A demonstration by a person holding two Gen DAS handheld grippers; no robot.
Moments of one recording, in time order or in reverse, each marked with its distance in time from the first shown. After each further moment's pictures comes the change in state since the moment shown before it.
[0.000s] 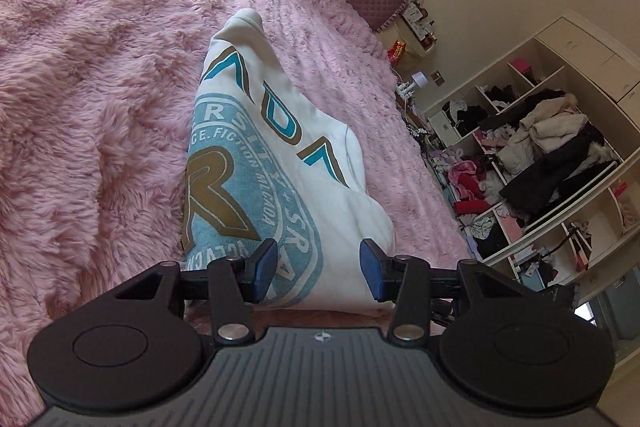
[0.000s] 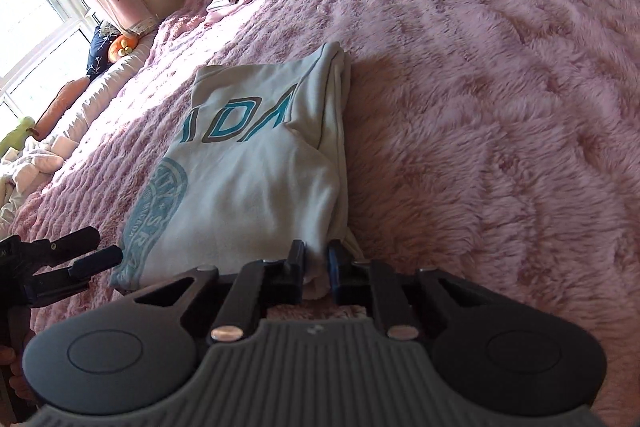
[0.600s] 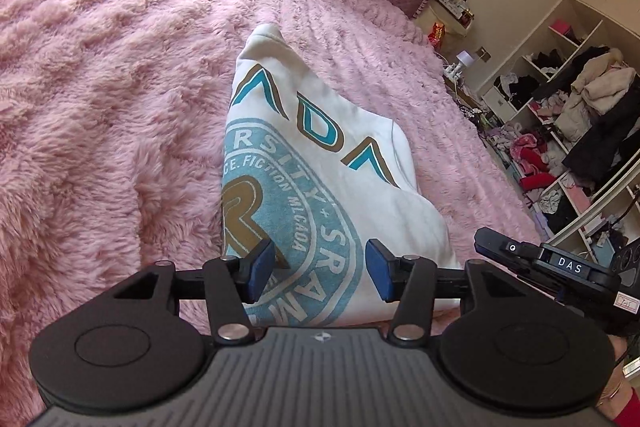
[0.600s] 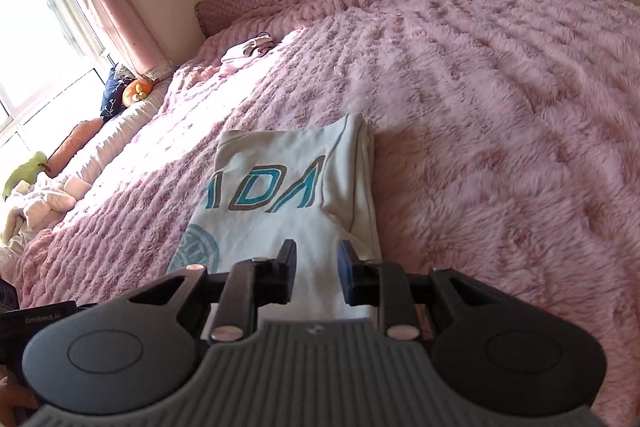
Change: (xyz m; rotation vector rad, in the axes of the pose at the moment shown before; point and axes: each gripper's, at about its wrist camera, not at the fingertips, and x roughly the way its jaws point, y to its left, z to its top) left arm 0.005 -0.032 0.008 0.155 -0.005 0.241; right arm -0.015 0.026 0.026 -0.033 -0.159 0.041
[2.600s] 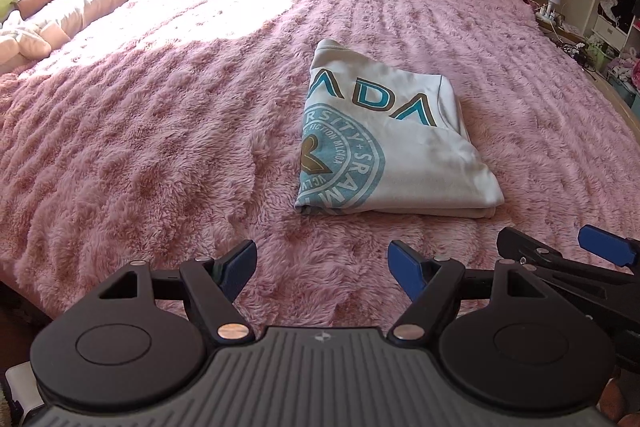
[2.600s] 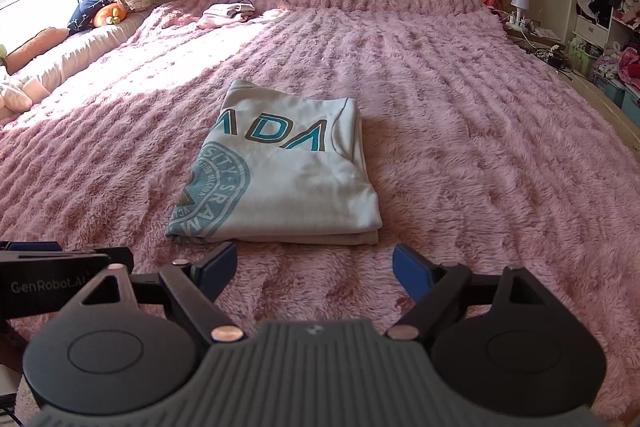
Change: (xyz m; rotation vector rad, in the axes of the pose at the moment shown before) left arm -0.097 -0.136 -0.058 0.192 0.031 0.531; right arm -0.127 0.131 -0.070 -0.257 0.053 -0.327
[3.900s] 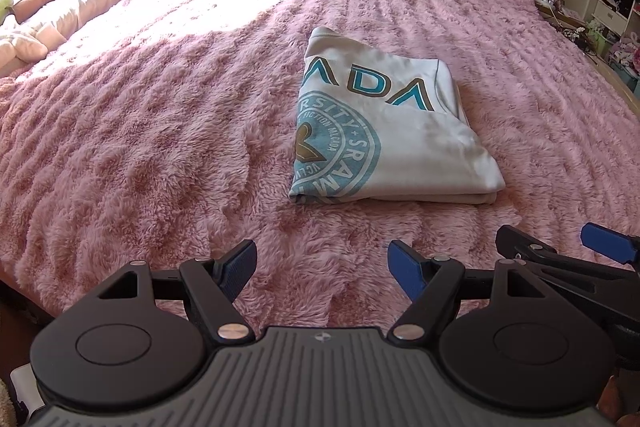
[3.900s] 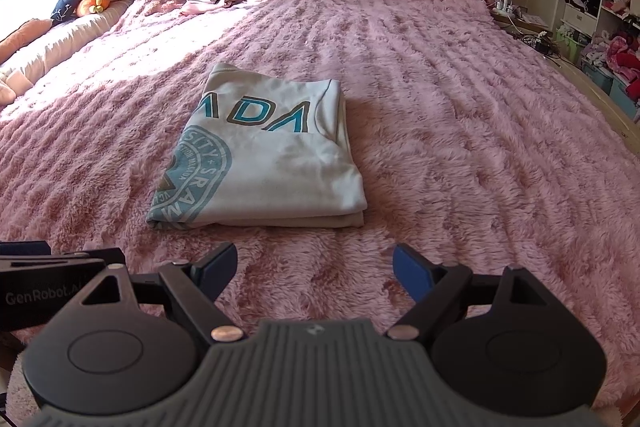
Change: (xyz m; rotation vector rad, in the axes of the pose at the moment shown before) left arm 0.008 -0.008 -0.002 0.026 0.029 0.010; right arm 0.011 -0.002 -0.003 0.012 0.047 -0.045
